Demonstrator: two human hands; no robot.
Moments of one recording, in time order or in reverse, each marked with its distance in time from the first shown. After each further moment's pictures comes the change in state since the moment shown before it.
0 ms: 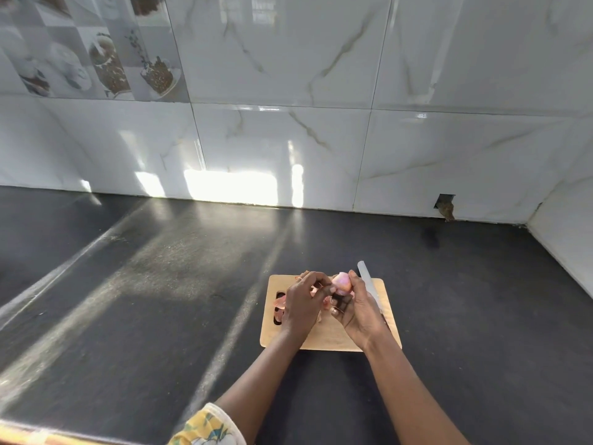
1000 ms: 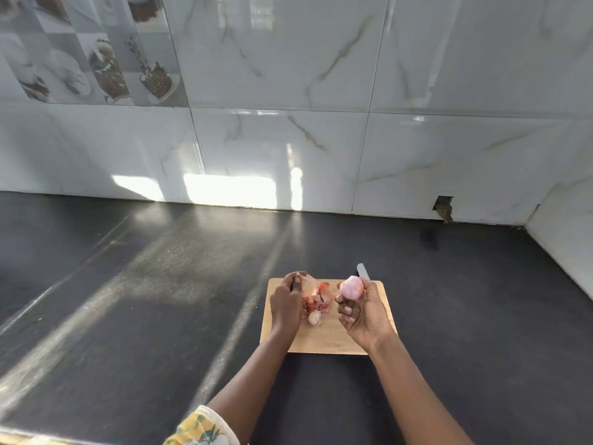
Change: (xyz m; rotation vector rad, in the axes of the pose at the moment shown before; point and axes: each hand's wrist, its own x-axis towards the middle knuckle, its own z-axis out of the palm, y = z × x) left_hand 0.009 -0.005 -0.011 -0.115 0.164 -0.395; right_hand -0.001 -0.012 -0.008 0.164 -0.001 0.173
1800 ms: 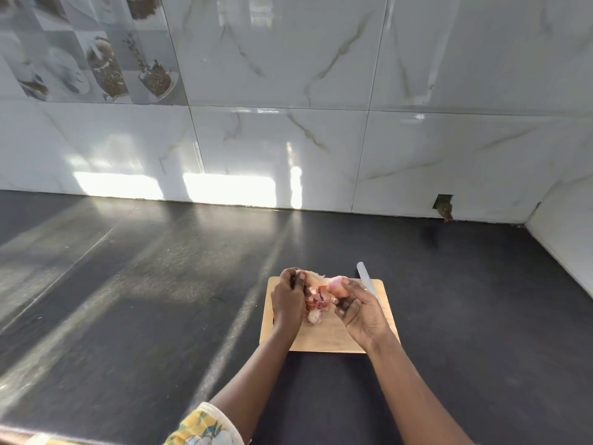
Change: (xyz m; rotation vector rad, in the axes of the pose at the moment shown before) left_hand 0.003 -0.002 0.005 -0.019 0.059 0.039; right_hand -0.011 0.004 0.009 -0.022 -0.013 -0.159
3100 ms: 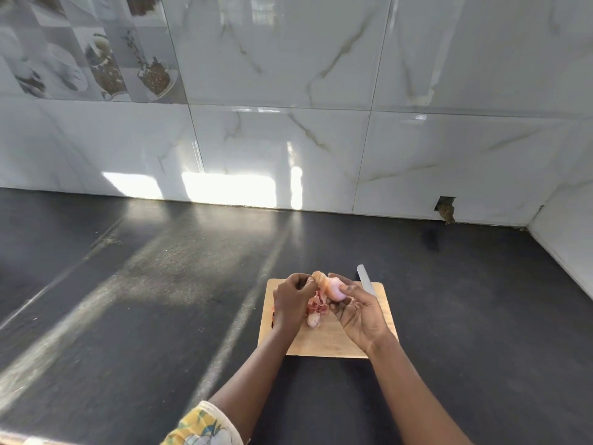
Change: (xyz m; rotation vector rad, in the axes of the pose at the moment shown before) left_hand 0.003 0.002 0.001 -0.014 -0.128 -0.012; right_hand 0.010 -0.001 -0.006 0.019 -0.134 0.014
